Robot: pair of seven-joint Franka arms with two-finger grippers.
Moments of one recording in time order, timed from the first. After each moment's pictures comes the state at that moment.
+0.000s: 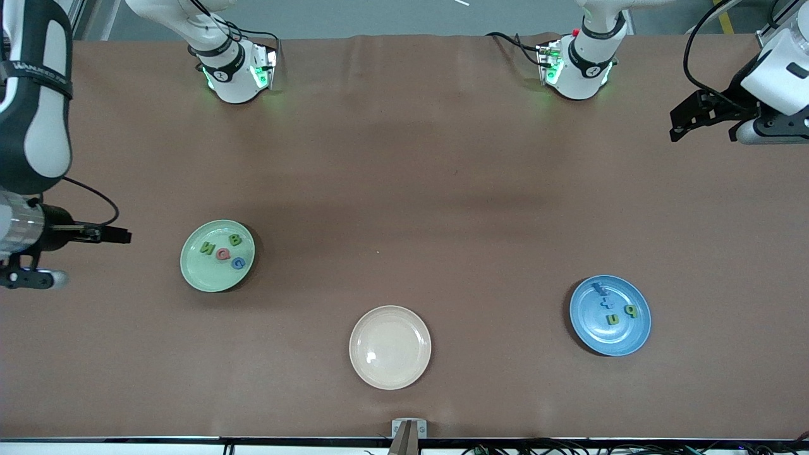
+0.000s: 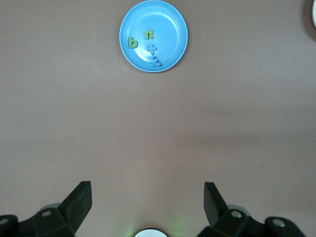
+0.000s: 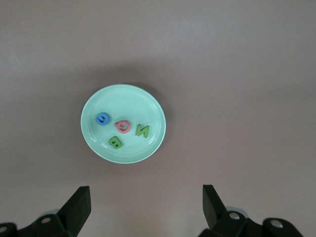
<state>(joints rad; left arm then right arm) 0.03 -0.13 -0.14 -1.65 0.00 1.51 -0.08 0.16 0.39 -0.31 -1.34 0.09 1.52 -0.04</state>
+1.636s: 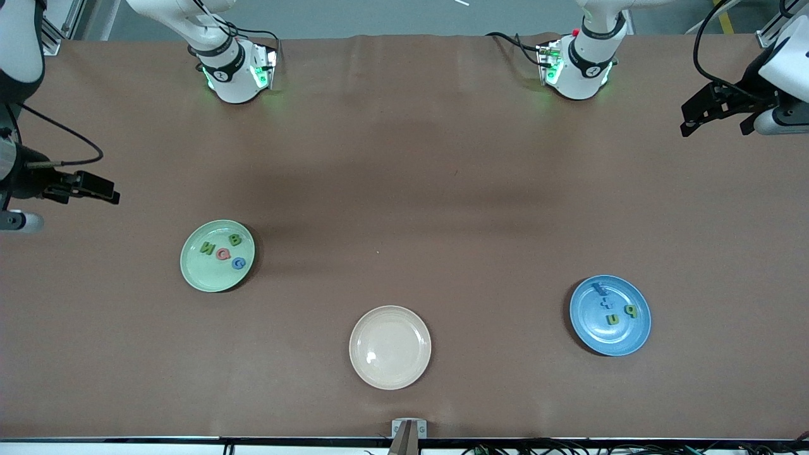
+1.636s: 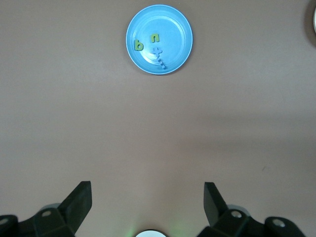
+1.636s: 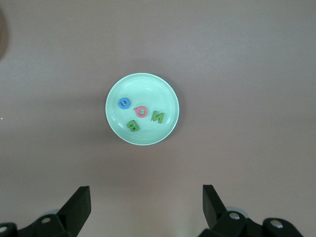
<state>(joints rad) 0.05 -0.15 -0.13 -1.66 0.00 1.51 -0.08 0.08 0.08 -0.14 -1.58 0.04 1.57 -0.03</state>
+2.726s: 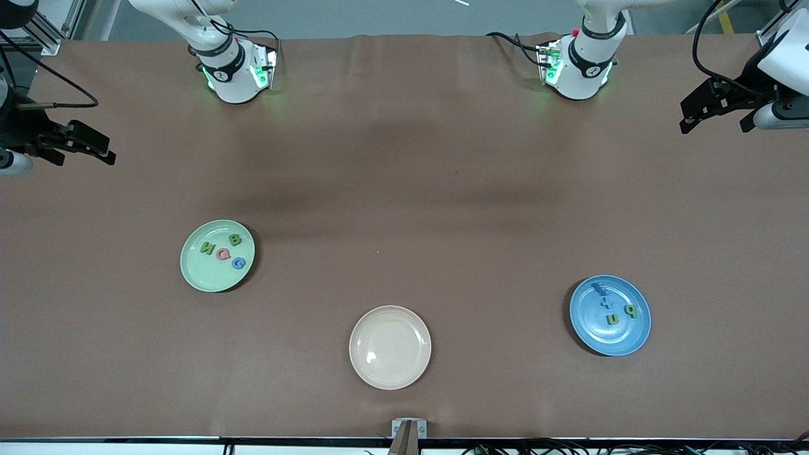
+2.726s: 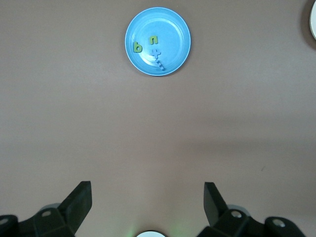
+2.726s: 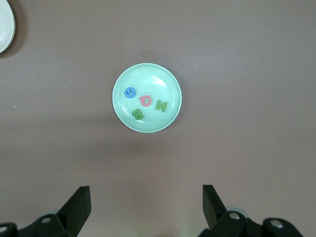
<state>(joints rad) 0.05 -0.16 -0.14 -1.66 0.00 1.51 -0.08 0.00 -0.12 -0.05 -1.75 0.04 1.59 -0.03</state>
